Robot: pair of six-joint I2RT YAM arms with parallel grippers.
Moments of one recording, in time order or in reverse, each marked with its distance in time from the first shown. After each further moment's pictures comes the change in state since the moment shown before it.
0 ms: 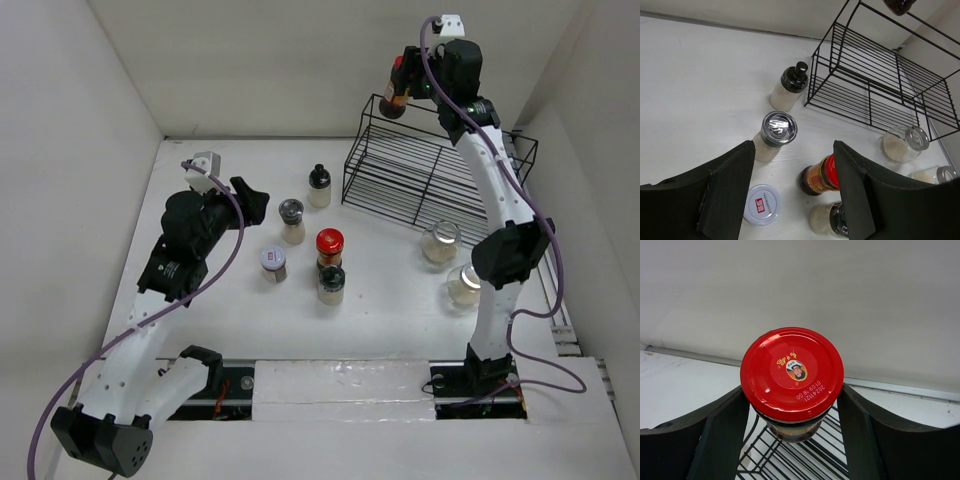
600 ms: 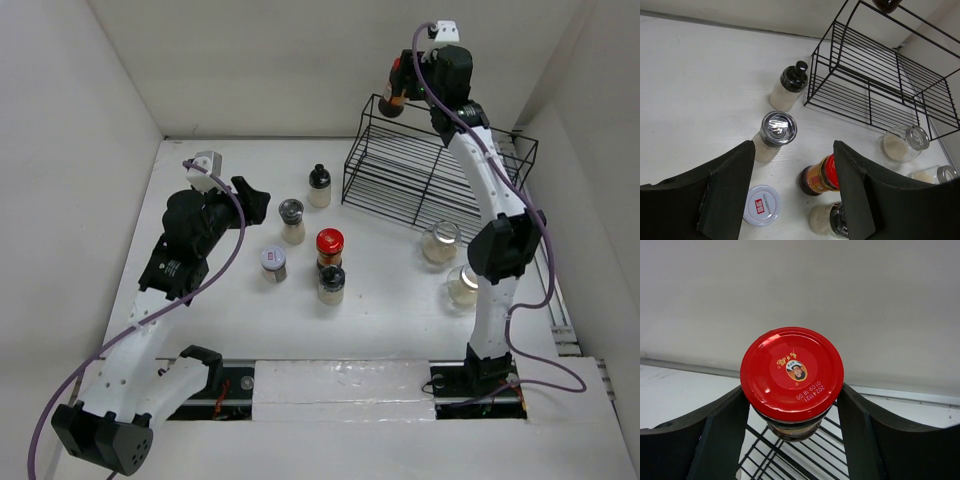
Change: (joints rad) left arm 0.000 0.011 0.000 0.006 0.005 0.000; right arm 0.000 0.055 -0.024 0.105 0.035 0.003
